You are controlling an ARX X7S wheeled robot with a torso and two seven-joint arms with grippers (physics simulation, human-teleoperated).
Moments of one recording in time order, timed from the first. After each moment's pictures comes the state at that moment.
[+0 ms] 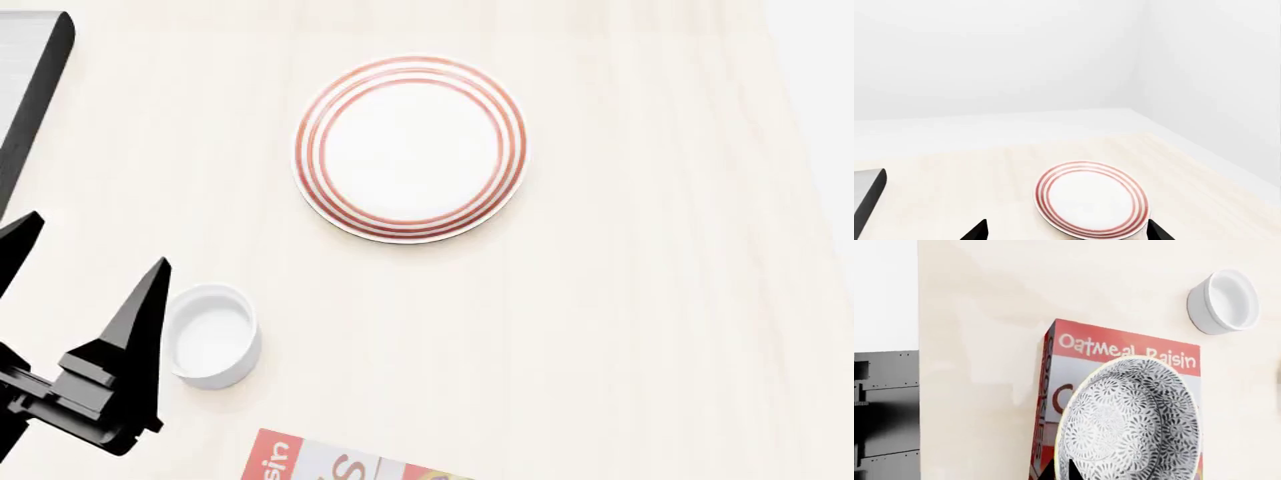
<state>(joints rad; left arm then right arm) -0.32 -0.53 0.11 0.57 -0.67 -0.45 -0.06 1.34 0.48 -1.27 -0.86 2.18 1.35 1.31</state>
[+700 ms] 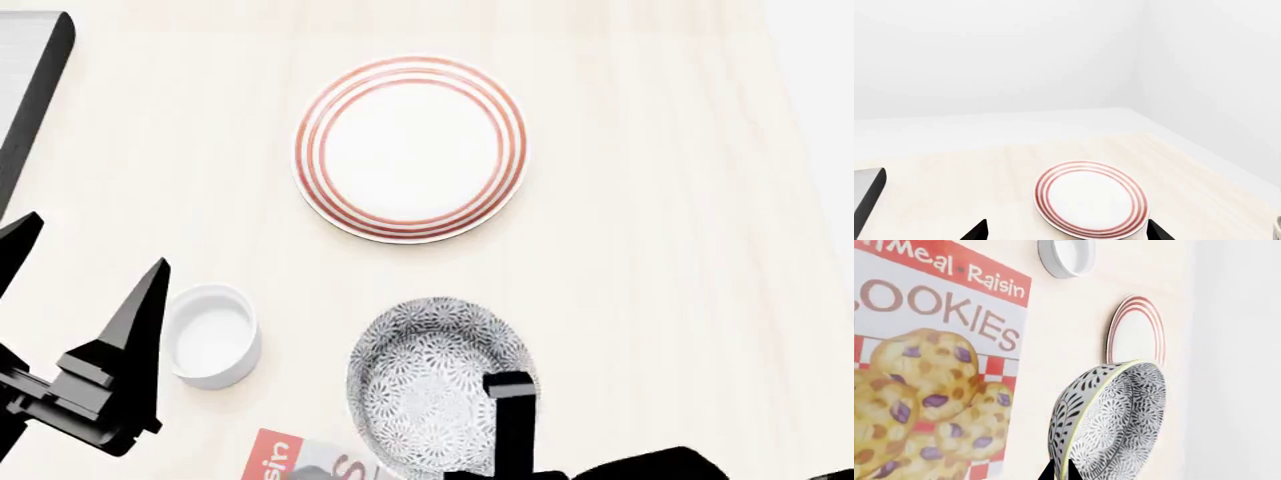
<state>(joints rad) -0.32 -0.53 0.11 0.57 -0.68 -0.45 -0.07 1.81 0.54 -1.49 -0.80 2.26 1.43 1.47</state>
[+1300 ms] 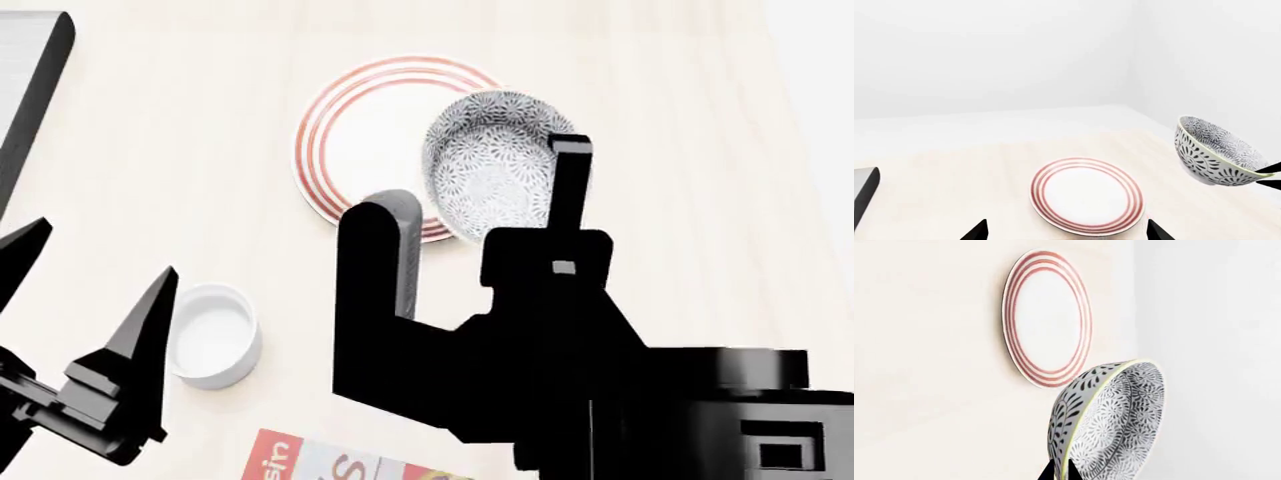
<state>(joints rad) -0.31 -0.54 0.13 0.57 -0.68 -0.45 -0.06 1.92 0.65 -1.70 -0.61 1.10 1.28 0.53</state>
